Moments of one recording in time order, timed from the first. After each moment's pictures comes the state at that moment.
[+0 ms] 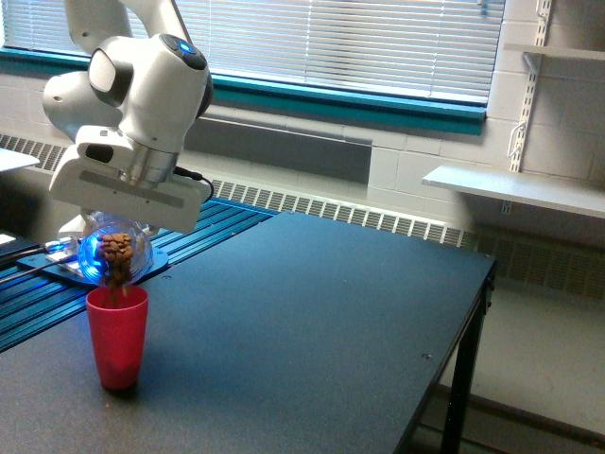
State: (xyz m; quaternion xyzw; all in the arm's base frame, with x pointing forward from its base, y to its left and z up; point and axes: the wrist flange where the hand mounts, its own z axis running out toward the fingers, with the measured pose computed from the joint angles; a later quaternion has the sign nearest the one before) arm 0.281 -0.247 0.289 0.70 -0.70 -0.07 0.16
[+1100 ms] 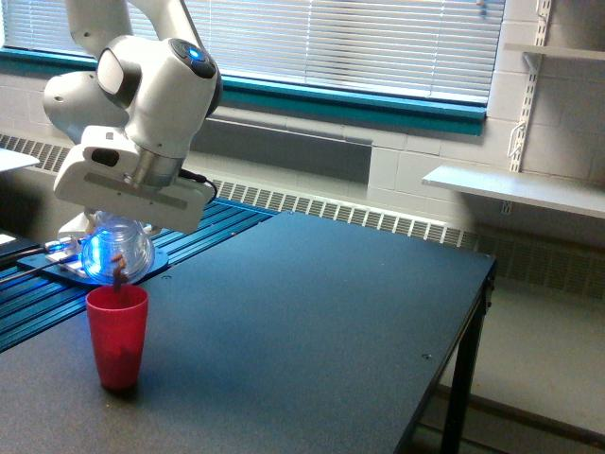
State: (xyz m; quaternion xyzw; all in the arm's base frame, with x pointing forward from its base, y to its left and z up) arm 0.285 -0.245 0.288 0.70 -0.69 -0.11 0.18
